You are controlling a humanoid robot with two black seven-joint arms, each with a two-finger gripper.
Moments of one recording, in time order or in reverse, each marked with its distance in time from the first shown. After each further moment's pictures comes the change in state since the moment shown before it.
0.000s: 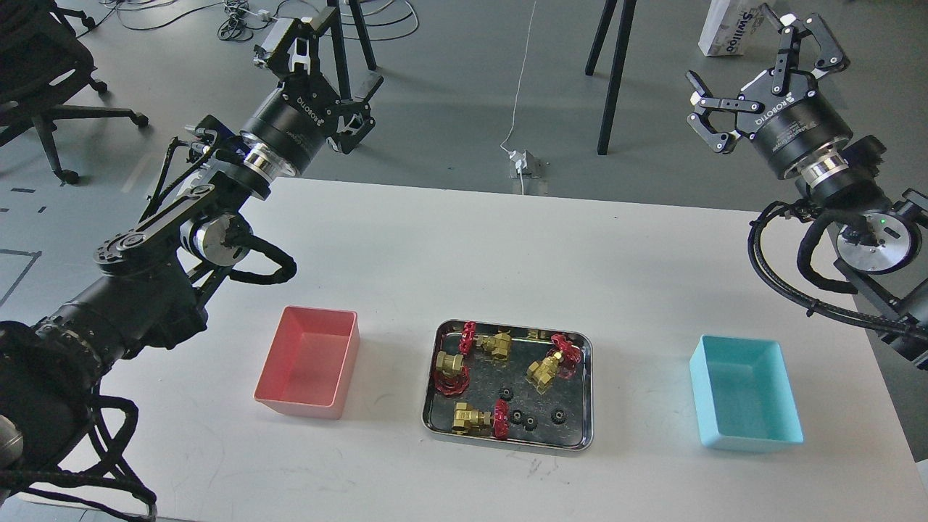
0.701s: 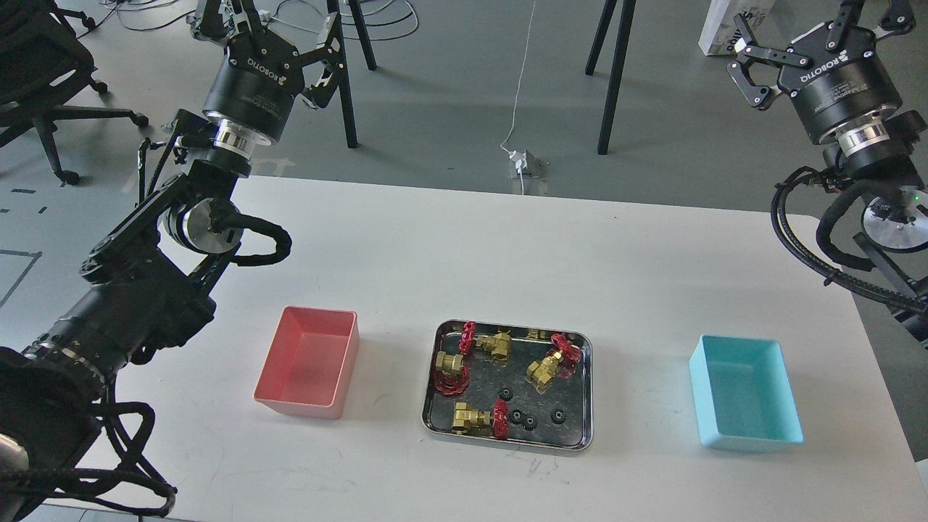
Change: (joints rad) left arm 0.097 0.080 -0.280 -0.256 -0.005 0.000 0.000; right arm -0.010 -0.002 0.166 0.007 0.006 0.001 0.008
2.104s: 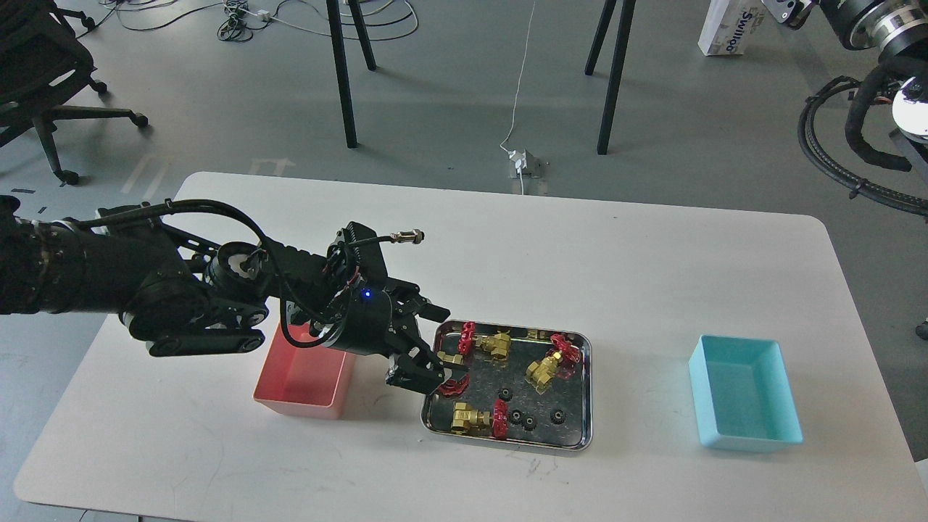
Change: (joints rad) left arm -0.604 -0.011 1.678 -0.259 1.074 0.744 0.000; right arm 0.288 -0.038 -0.149 -0.055 0.007 -0.333 -0.143
